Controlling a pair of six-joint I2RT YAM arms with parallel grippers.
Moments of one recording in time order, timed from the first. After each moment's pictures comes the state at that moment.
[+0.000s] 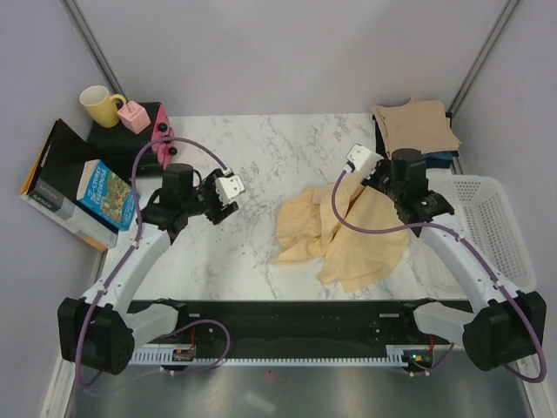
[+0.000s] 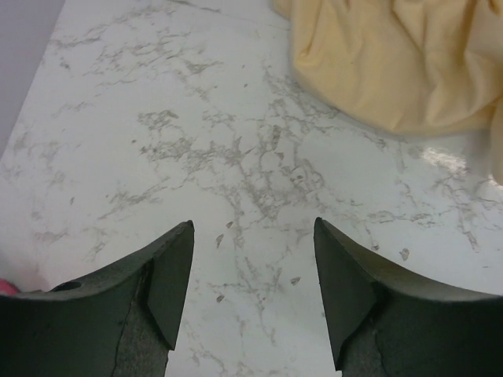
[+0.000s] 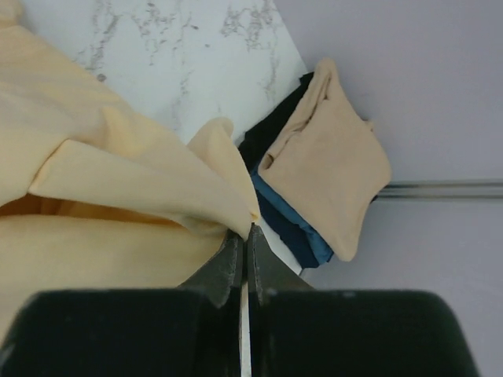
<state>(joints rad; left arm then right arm) -0.23 1.10 0.86 -0.36 0.50 0.79 0.28 1.15 0.96 -0.28 0.01 -0.86</state>
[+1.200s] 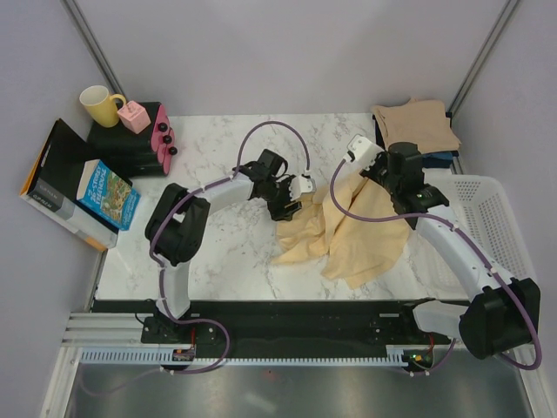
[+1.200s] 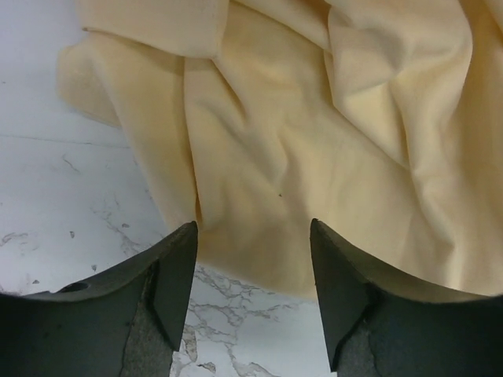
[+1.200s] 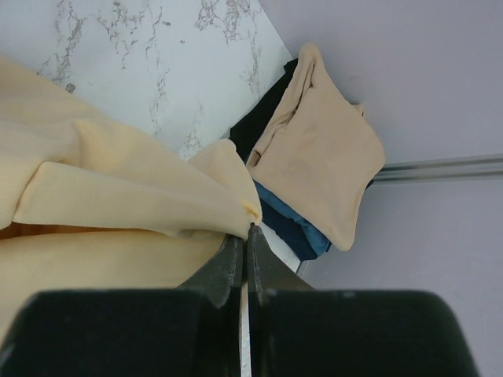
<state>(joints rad) -0.57 1.99 1.38 -0.42 0.49 0.78 0.28 1.23 1.00 -0.21 0.11 -0.81</state>
